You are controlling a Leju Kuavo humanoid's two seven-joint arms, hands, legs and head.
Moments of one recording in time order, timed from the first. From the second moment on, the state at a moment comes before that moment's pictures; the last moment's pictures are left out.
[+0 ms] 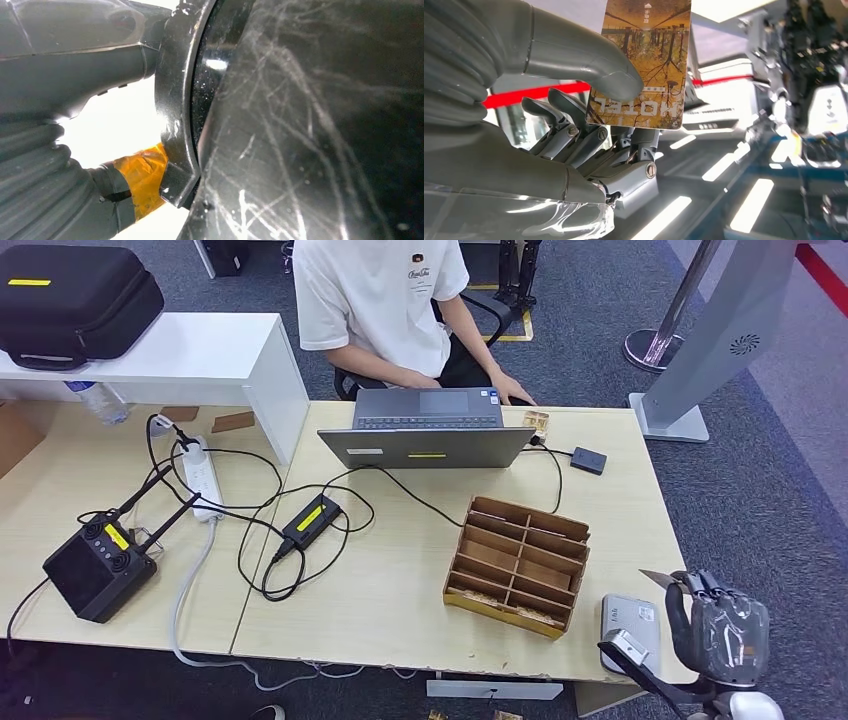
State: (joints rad) left arm -0.07 -0.17 0.12 -0.20 -1.36 -0.38 0.11; right arm 0.02 0.02 -0.45 -1.38 1.32 -0.70 -0.53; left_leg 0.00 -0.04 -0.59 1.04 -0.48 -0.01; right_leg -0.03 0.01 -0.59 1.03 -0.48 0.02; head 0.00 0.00
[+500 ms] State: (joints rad) left arm -0.07 -0.17 0.12 -0.20 -1.39 -0.37 0.11; right arm 0.01 0.05 -0.52 -1.23 1.40 -0.70 -0.51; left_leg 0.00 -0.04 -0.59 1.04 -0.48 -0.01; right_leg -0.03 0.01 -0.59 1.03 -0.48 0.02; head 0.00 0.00
